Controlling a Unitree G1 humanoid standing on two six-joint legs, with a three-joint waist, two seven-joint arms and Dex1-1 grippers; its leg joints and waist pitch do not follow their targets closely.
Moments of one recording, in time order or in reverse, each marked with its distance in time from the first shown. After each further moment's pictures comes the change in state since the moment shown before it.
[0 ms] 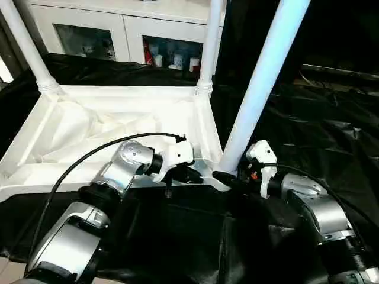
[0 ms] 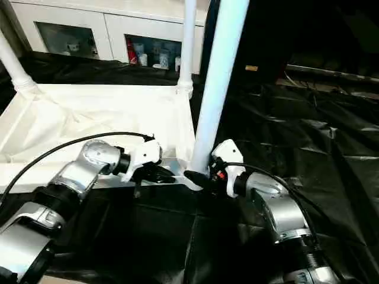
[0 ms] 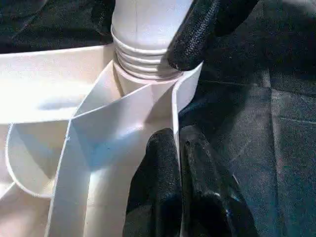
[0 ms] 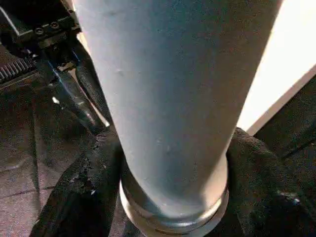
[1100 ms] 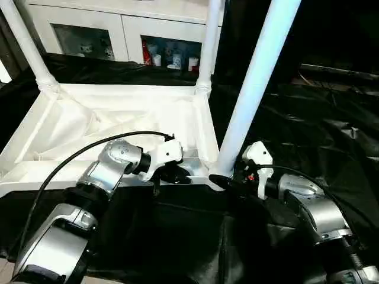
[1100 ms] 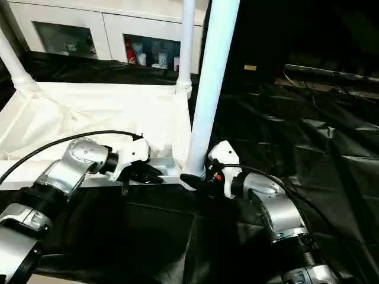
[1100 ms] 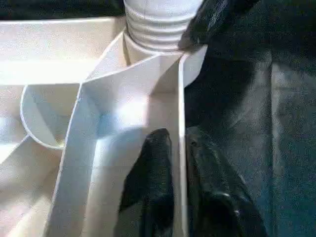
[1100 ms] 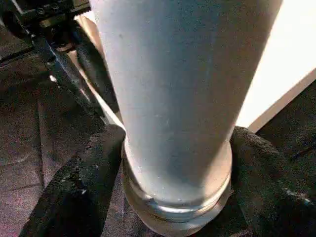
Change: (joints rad) left arm 0.031 0.064 0.017 -0.045 -0.037 0.030 -0.022; right arm -0.009 -0.003 0.021 0.018 -0.009 -0.013 0.010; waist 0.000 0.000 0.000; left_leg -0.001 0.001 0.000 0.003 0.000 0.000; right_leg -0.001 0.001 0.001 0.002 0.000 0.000
